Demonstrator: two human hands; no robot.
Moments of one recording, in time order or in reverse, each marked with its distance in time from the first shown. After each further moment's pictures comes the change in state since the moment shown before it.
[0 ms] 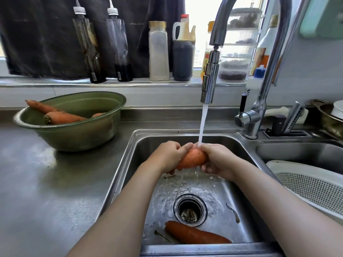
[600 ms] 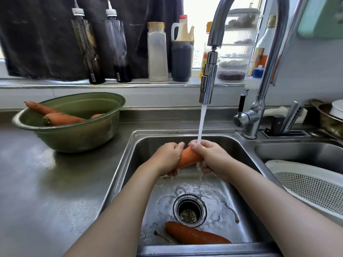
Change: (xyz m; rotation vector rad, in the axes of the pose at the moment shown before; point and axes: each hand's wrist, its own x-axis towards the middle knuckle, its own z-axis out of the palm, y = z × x) left_hand 0.001 -0.003 0.003 -0.094 -0.022 -0.030; right_hand 0.002 0.005 0.006 -0.106 0.038 -0.155
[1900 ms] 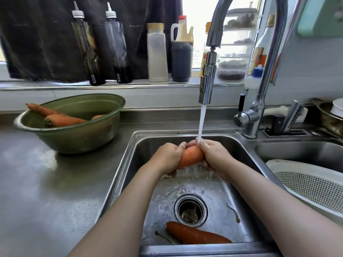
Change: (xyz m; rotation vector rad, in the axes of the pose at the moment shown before) left_hand -0.007 0.009 -0.001 0.040 0.038 -0.004; right_hand 0.000 -0.003 0.000 0.003 0.072 -0.010
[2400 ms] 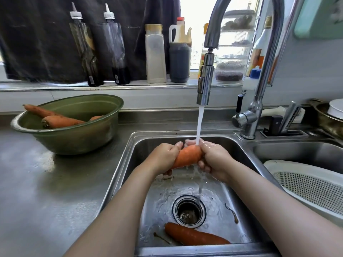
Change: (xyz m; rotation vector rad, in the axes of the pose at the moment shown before) left_hand 0.001 -0.005 -0.007 -0.059 -0.023 0.020; right_hand -0.003 -0.003 0.001 0.219 -0.018 0.100
